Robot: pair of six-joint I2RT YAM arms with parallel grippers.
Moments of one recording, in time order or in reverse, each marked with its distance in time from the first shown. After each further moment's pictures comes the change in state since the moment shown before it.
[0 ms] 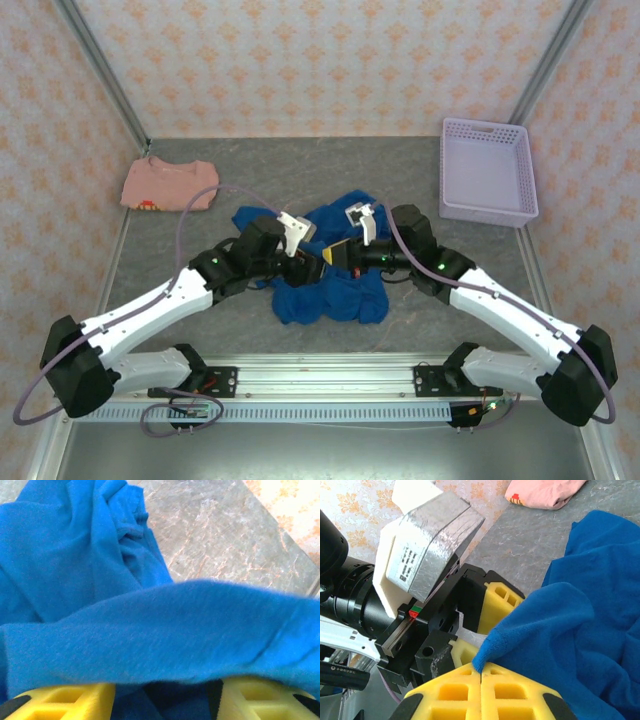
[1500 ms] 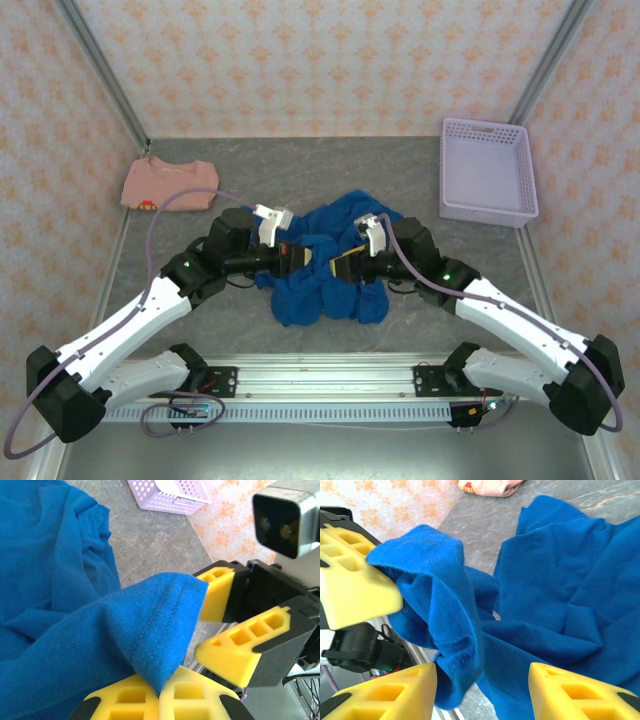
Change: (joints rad) left arm 0.119 -0.146 -0.006 -0.009 0.231 -0.246; right arm 0.024 -0.051 -0.073 -0.073 0.164 -0.045
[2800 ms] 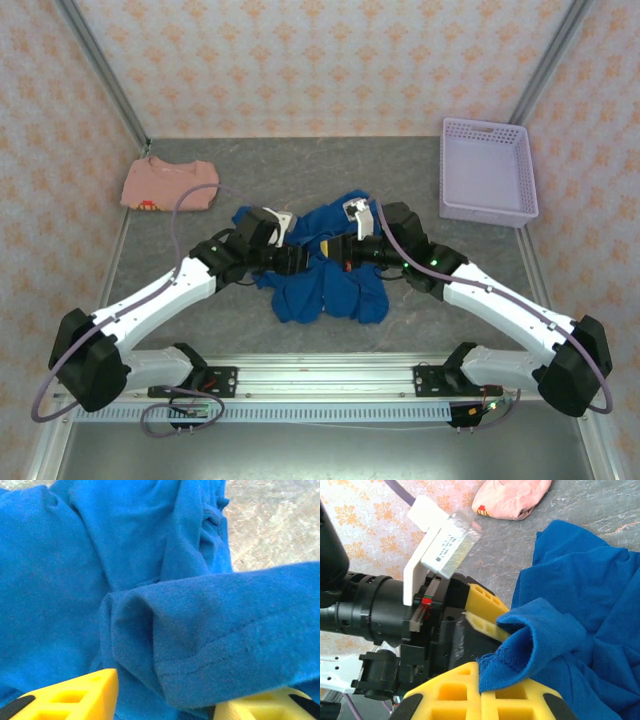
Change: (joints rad) left arm 0.013 0.215 0.021 -0.106 -0.286 0.124; right arm 0.016 0.107 0.127 0.039 0.010 0.072
